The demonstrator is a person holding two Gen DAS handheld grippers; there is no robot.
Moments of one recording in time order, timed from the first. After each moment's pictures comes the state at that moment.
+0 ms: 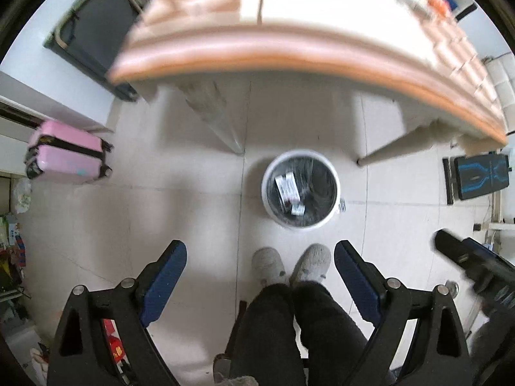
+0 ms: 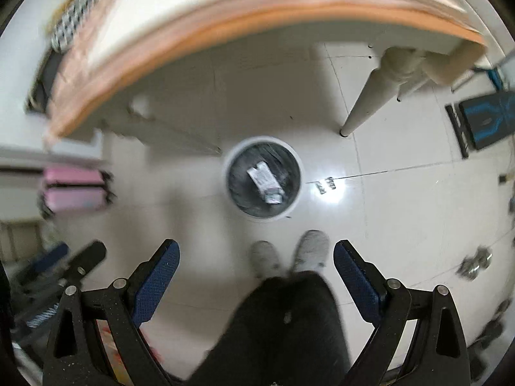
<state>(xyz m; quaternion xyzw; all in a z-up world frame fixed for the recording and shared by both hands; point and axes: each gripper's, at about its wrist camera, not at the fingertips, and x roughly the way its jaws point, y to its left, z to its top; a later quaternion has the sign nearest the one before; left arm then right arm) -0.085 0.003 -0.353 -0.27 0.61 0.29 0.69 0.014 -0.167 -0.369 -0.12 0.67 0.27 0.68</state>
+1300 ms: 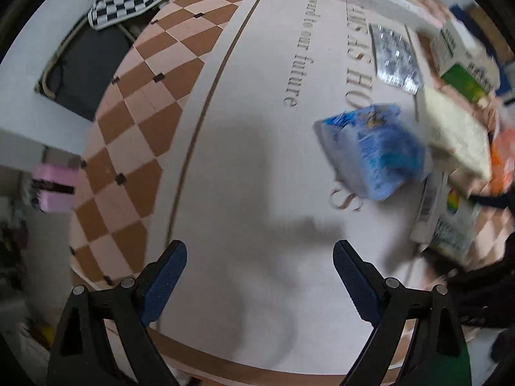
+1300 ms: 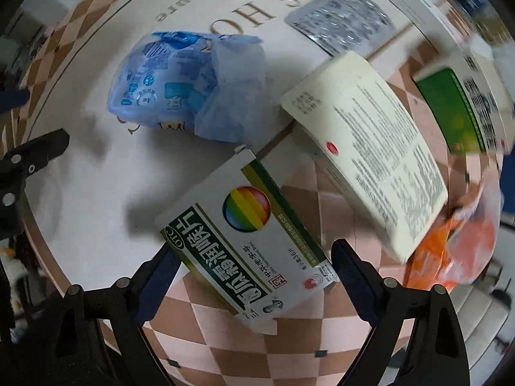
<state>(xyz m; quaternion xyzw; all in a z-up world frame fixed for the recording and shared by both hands) 0.174 0.198 -0.341 -0.31 0.58 0.36 0.66 0.321 0.127 -0.358 -0.51 0.51 0.44 0.53</state>
